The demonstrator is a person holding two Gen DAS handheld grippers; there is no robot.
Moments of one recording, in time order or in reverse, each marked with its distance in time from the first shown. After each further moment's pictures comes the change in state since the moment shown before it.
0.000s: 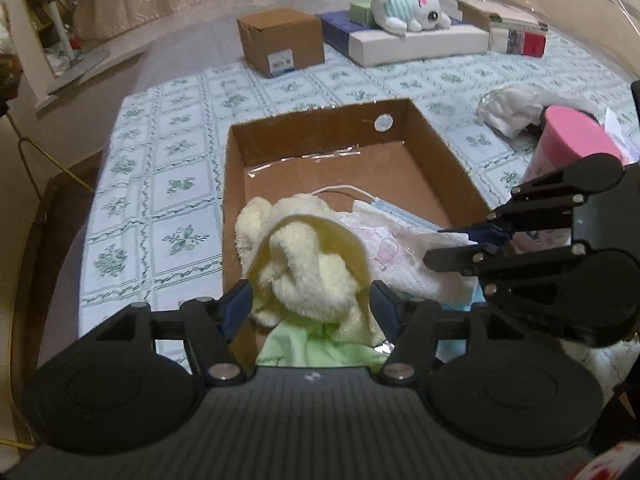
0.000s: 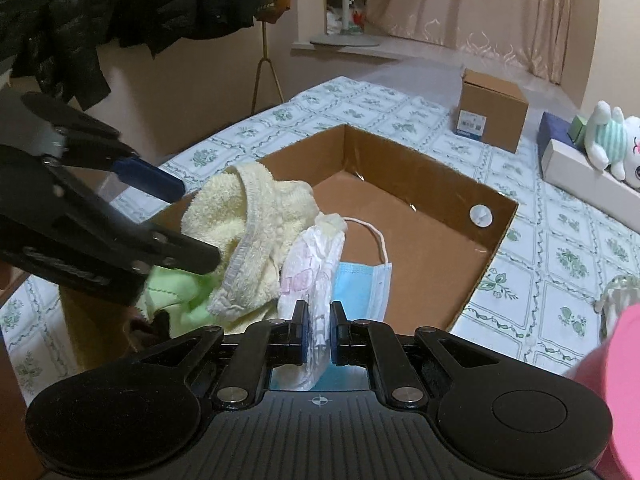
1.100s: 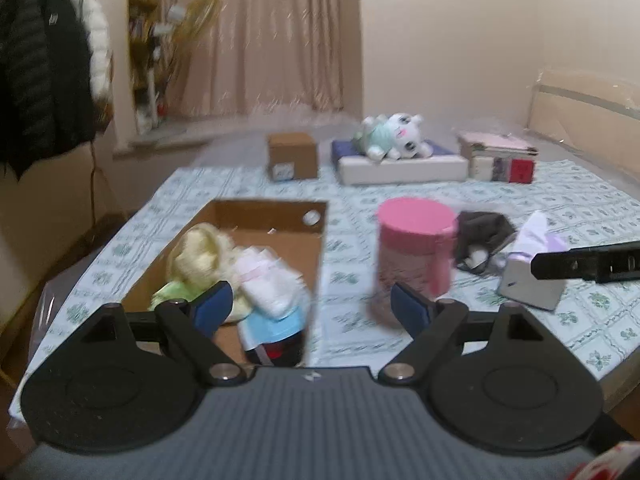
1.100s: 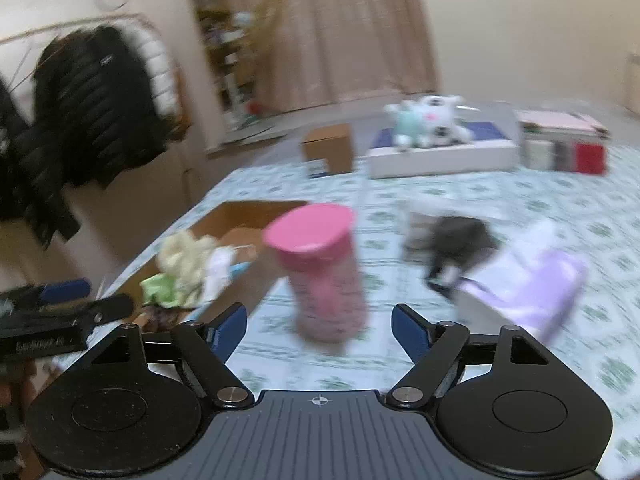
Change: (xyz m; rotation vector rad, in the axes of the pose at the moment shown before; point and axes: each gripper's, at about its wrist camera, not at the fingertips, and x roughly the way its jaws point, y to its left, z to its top) left arm -0.125 -0.215 -0.076 -0.218 -0.421 0.170; right arm -0.269 -0.098 -0.146 0.403 -0.255 -0.136
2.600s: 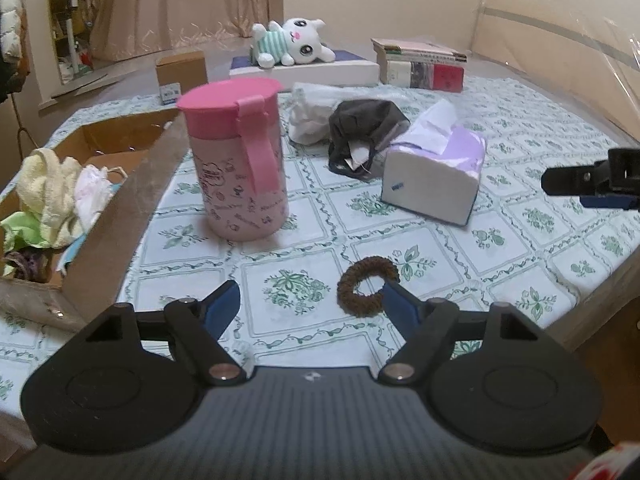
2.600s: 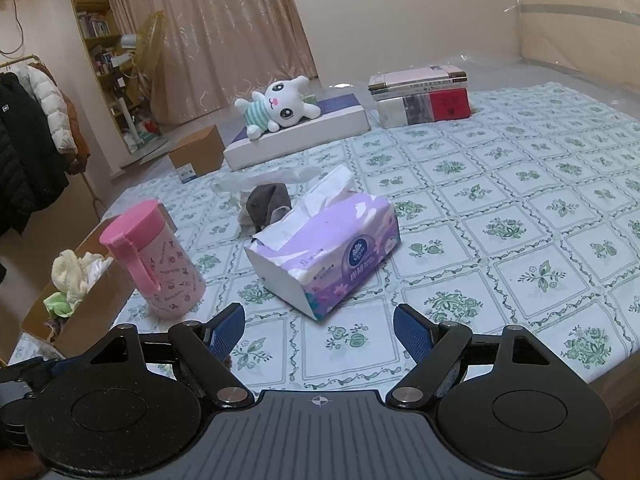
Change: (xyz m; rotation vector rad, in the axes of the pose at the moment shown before) left arm 0.066 -0.135 -0.051 0.066 0.244 -0.160; right arm -0.053 -0.126 -0.025 0.163 0.020 -0.194
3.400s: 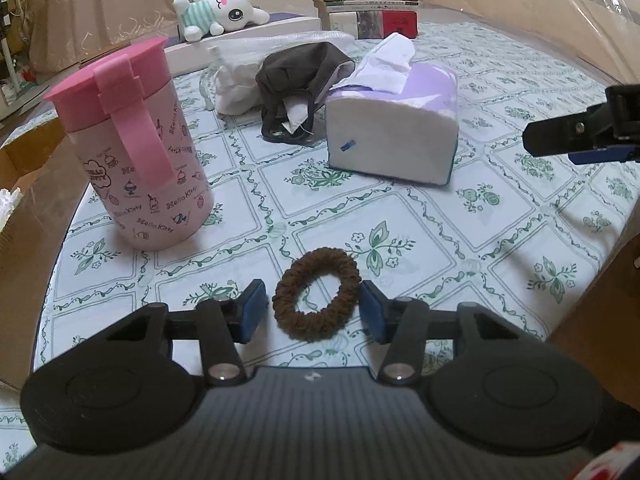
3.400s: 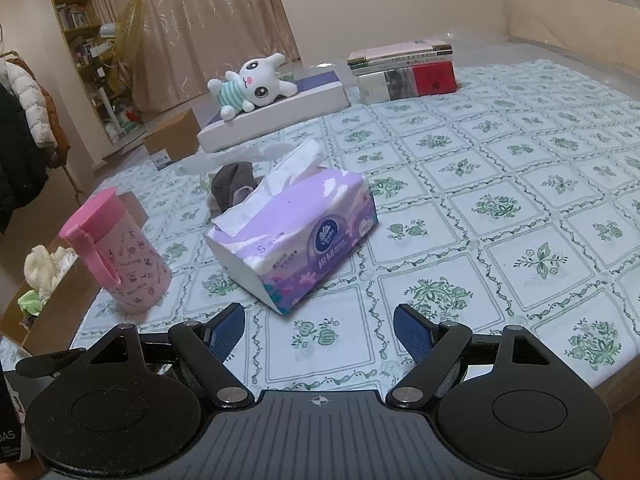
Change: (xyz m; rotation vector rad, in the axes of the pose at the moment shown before) left arm 0.072 -0.034 0.003 0.154 0.084 -0.080; right arm 0.033 -0.026 -0.001 0.030 0.052 -0.030
